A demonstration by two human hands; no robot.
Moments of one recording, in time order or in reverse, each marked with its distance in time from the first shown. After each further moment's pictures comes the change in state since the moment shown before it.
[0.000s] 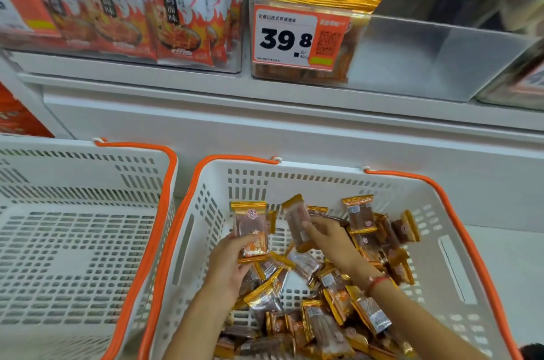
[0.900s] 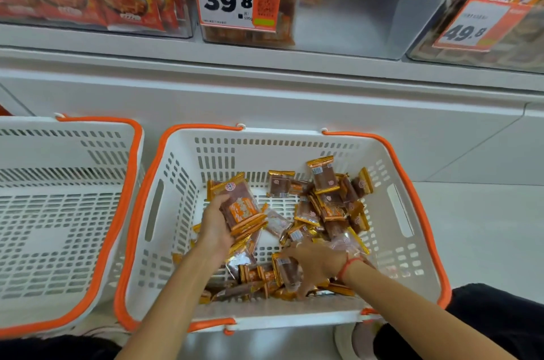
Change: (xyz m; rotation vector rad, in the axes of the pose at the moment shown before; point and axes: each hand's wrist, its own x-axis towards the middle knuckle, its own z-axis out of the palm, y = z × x) left_hand -0.013 -0.025 0.021 0.030 -0.100 -0.031; right_hand -0.071 0.049 0.003 -0.800 -0.780 0.101
